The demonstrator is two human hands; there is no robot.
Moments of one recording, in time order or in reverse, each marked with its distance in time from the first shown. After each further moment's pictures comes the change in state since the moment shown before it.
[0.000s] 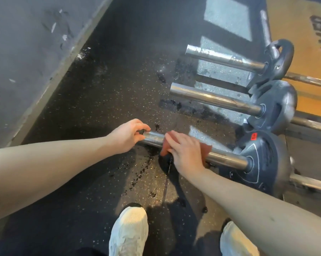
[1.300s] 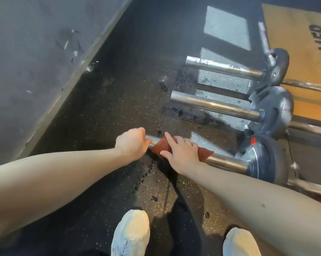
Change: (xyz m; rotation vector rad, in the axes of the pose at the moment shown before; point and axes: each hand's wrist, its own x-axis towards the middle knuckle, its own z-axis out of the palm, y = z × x) left_hand -0.017 0.053 0.011 0.244 0.202 -0.319; right_hand 0.027 -0.015 -0.021 -0.121 -0.402 0.189
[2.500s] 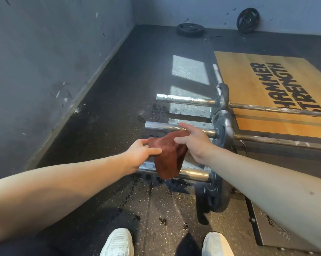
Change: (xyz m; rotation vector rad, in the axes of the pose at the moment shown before) left_hand -0.047 0.114 -0.055 -1.131 -0.328 -0.025; right_hand -0.088 0.077 -0.162 1.450 0.181 0.159
